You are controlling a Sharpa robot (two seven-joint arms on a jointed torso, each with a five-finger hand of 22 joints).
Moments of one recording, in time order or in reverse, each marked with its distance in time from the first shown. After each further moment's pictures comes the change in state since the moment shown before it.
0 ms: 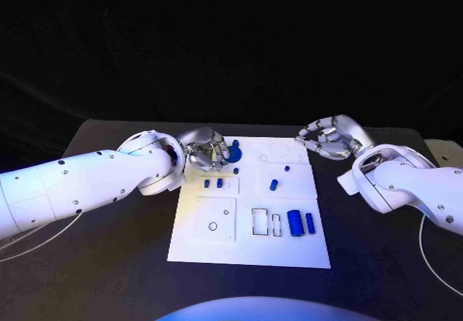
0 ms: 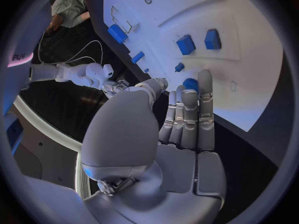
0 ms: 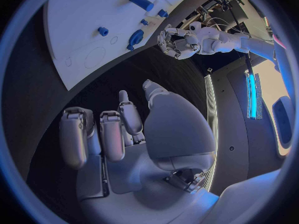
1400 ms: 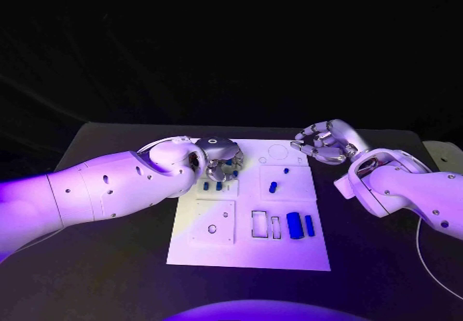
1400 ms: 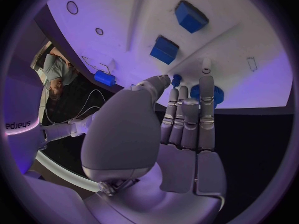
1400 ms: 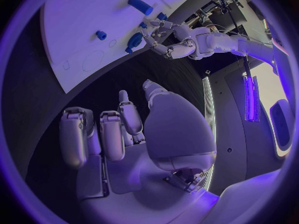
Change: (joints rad) left arm -0.023 0.144 -0.002 -0.129 -0.500 0.087 0.067; left_hand 0.040 -0.004 -0.008 -0.028 -0.043 0.166 -0.012 -0.227 -0.218 0.067 0.019 -0.263 -0.278 -0.009 0.022 0.237 -0.073 0.000 -0.083 0.030 0.143 0.142; right arm -0.008 0.011 0.000 -0.001 -0.029 0.000 0.008; right_hand 0.000 0.000 0.000 0.000 0.000 0.000 0.000 0.000 0.000 0.000 0.000 0.000 0.000 0.000 0.000 0.000 0.000 0.000 0.000 0.000 0.000 0.001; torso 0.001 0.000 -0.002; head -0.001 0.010
